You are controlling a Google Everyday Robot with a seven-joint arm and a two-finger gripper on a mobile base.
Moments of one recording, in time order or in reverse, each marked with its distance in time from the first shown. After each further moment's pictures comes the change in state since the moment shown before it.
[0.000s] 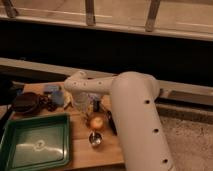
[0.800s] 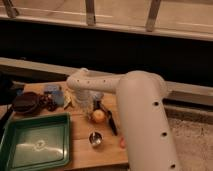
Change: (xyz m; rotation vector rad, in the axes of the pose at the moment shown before) arm 0.004 -0.019 -0.032 0.002 -0.066 0.024
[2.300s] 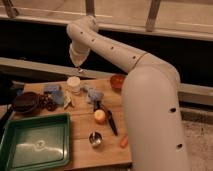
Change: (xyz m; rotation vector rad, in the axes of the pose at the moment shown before) arm -0.134 -0.051 -0.251 -0.005 -0.519 -0.020
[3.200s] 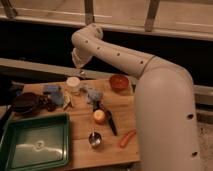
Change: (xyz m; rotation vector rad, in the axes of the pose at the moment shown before) arm 0.006 -0.003 0.012 0.011 -0.097 0.021
